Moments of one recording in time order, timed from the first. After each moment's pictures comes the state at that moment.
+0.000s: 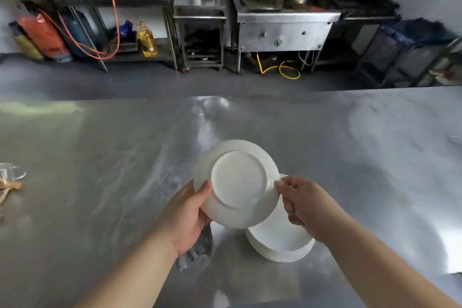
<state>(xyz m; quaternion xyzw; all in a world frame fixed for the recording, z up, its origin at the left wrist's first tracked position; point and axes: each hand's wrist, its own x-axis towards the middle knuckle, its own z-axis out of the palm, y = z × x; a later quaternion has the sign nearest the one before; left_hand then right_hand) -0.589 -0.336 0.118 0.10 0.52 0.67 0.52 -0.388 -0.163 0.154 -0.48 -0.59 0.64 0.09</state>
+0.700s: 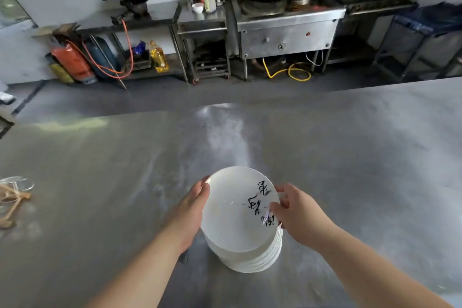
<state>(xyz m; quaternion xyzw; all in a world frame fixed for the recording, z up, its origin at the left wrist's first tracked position) -0.512 -0.254 0.110 0.18 0.74 0.51 0.40 -0.306 -0.087 0.127 -0.42 -0.77 0.47 0.03</state>
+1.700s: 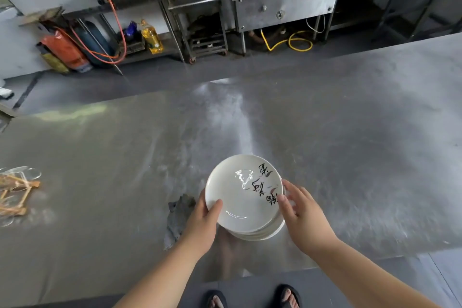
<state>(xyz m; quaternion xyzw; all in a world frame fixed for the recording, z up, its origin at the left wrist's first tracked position) -0.469 -0.298 0.047 0.18 0.80 0.44 0.36 -0.265 -0.139 0.041 -0.42 -0.75 0.48 0.14</state>
